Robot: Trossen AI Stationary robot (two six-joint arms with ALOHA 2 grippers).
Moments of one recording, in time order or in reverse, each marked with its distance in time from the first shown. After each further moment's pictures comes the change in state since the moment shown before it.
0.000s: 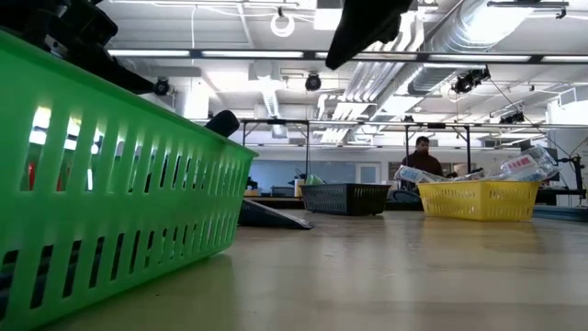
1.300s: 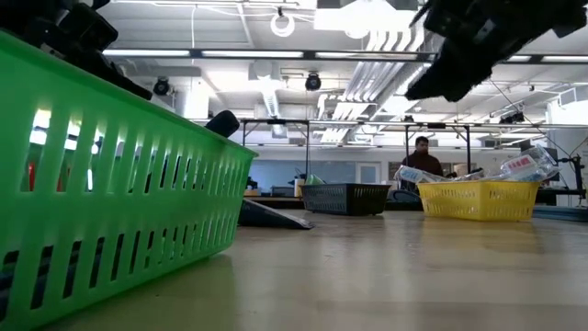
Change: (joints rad) left arm 0.000 0.001 0.000 -0.047 0.004 0.018; right arm -0.236 -0.780 -0.932 0.604 -0.157 -0.217
